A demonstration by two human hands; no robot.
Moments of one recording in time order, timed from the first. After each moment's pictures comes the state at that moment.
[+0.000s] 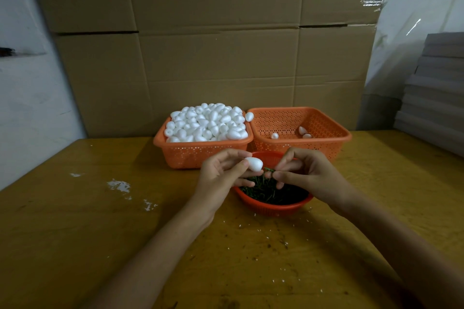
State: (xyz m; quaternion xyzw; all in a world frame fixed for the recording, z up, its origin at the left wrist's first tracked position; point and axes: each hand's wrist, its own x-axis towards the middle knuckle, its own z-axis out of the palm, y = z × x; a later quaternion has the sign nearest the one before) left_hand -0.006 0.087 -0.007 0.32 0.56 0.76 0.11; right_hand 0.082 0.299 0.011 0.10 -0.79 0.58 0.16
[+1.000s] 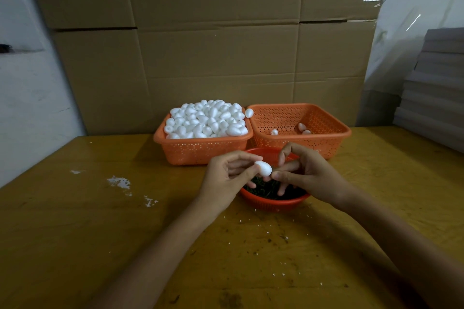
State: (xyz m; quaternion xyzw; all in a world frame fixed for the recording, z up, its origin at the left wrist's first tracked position) left_hand -0.003 0.093 -0.014 0.40 0.61 0.69 0.04; right_hand 0.080 0.305 0.006 0.12 -0.82 0.55 0.11
